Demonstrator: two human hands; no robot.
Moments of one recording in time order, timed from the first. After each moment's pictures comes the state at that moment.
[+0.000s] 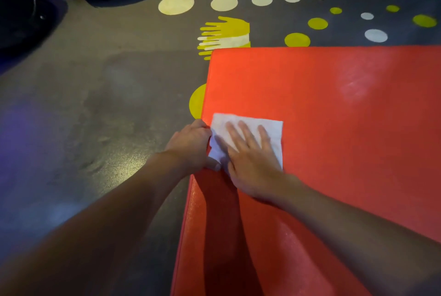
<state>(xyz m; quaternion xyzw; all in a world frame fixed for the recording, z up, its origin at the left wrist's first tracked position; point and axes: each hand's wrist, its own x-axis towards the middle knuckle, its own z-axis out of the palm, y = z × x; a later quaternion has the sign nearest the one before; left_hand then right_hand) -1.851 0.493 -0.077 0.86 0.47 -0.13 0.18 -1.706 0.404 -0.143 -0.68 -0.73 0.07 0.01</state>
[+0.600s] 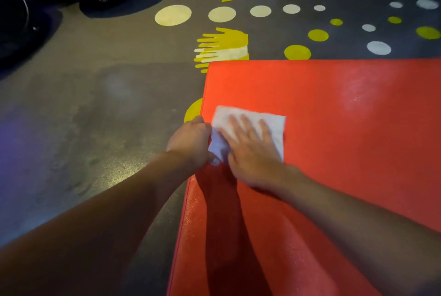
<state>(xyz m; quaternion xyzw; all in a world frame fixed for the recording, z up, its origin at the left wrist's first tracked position) -1.821 0.539 -0.082 0.85 0.49 -0.09 0.16 -1.674 0.462 -0.141 -0.69 -0.72 0.07 0.01</state>
